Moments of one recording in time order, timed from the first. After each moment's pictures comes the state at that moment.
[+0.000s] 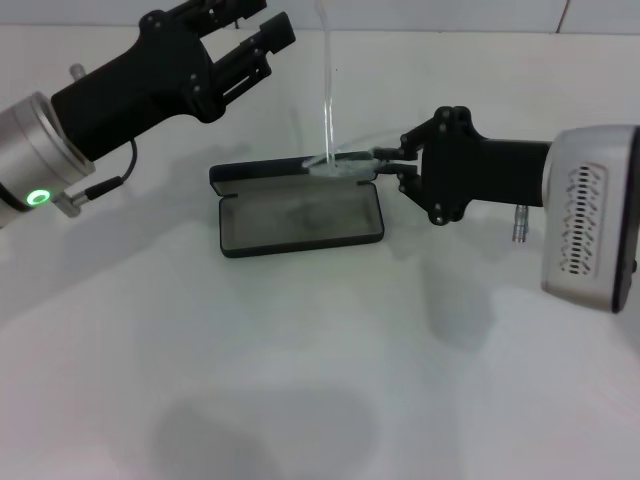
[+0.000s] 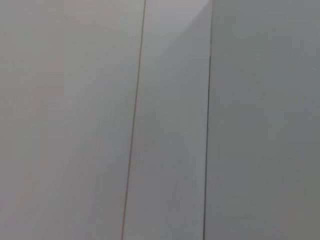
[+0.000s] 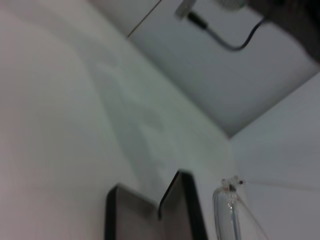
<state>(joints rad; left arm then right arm) -0.52 -2.06 0.90 0.45 1.25 1.61 -1.02 0.38 2.03 -1.68 -1.17 -1.60 -0.82 0.81</state>
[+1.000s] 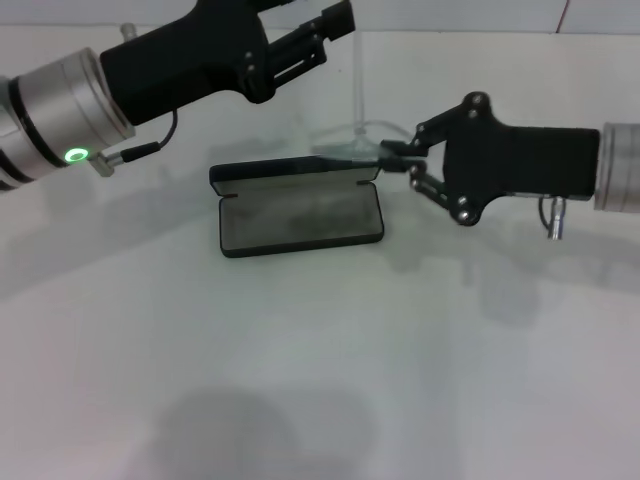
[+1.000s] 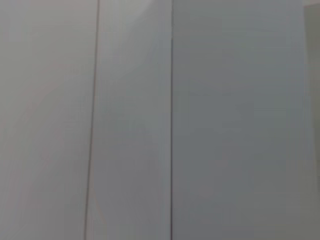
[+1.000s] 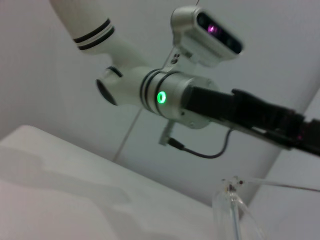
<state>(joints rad) -0.63 -2.04 0.91 0.45 1.33 1.60 -1.04 0.54 2.01 -1.38 -0.78 -1.37 -1.31 0.75</state>
